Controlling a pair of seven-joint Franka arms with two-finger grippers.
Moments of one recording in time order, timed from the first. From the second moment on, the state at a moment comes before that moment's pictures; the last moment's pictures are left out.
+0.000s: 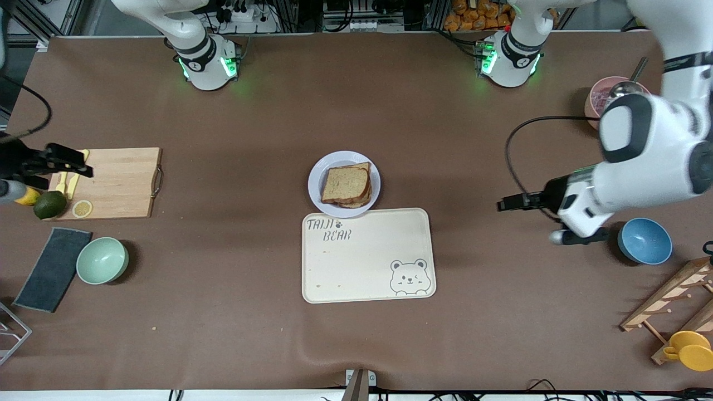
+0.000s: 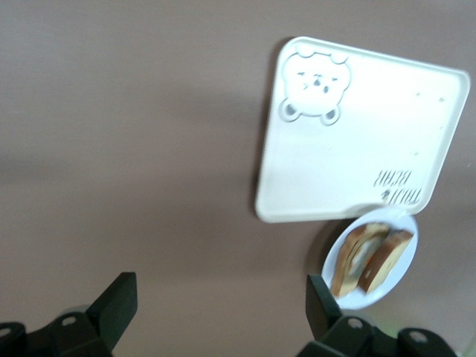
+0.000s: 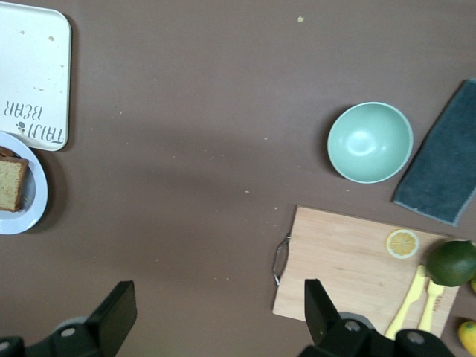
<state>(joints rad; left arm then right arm) -0.03 0.30 -0.18 -1.78 -0.41 1.99 -0.16 0.06 0.18 -0.20 -1.42 0.12 1.50 -0.39</state>
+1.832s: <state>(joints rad) -0.08 0.64 -0.29 -2.13 -1.56 2.12 0.91 -0.06 0.00 -0.01 -1.40 0.07 1.35 -0.18</state>
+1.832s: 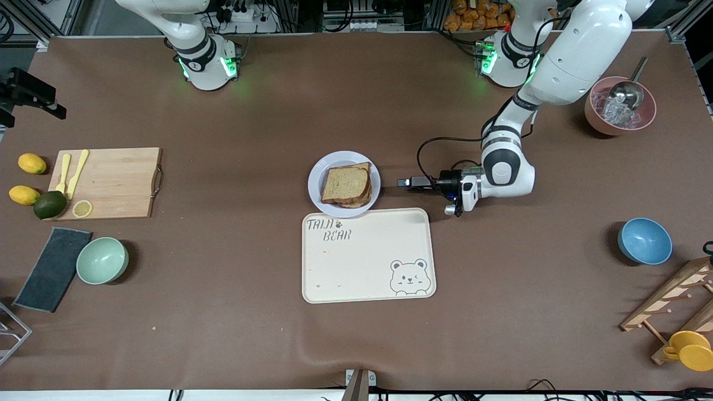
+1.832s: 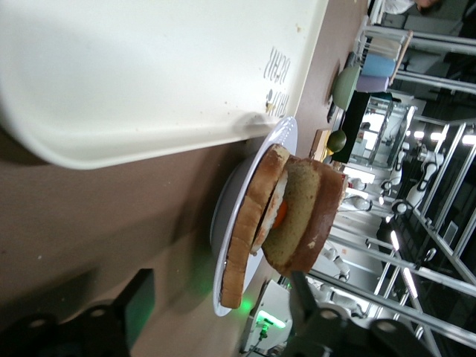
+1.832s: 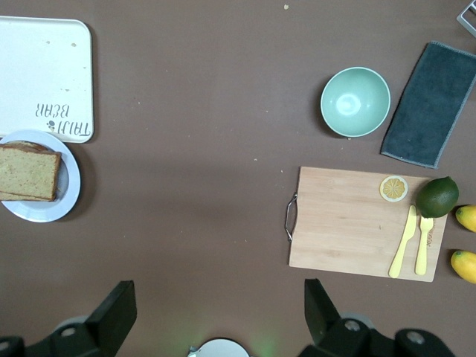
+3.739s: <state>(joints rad) -0.13 0.75 -0.34 -2.08 -1.74 2.11 1.22 -0.07 0.04 -0.01 -1.40 0.07 1.37 -0.18</state>
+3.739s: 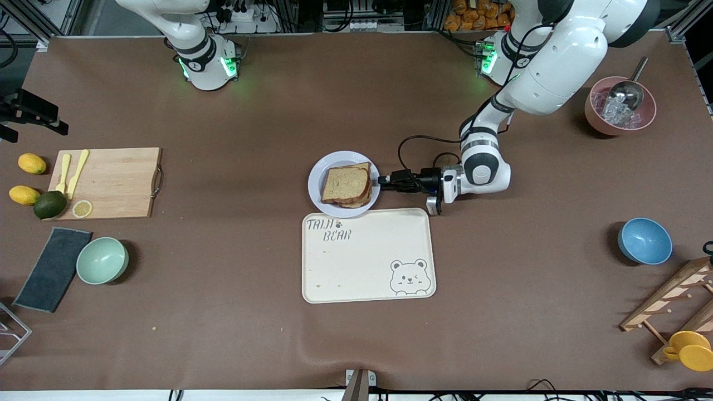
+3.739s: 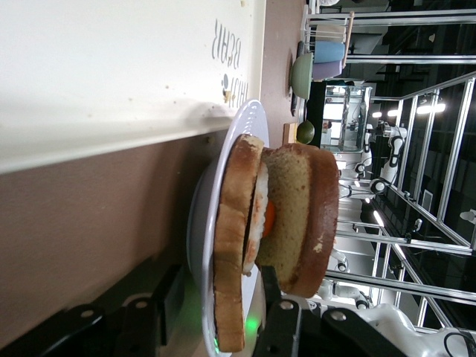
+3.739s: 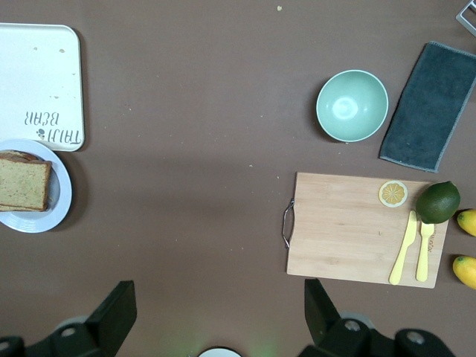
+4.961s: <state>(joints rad) -0.15 0.76 -0.34 -2.06 -1.75 2.11 1.25 -0.07 0.04 -0.01 -1.41 0.07 1.38 -0.18</state>
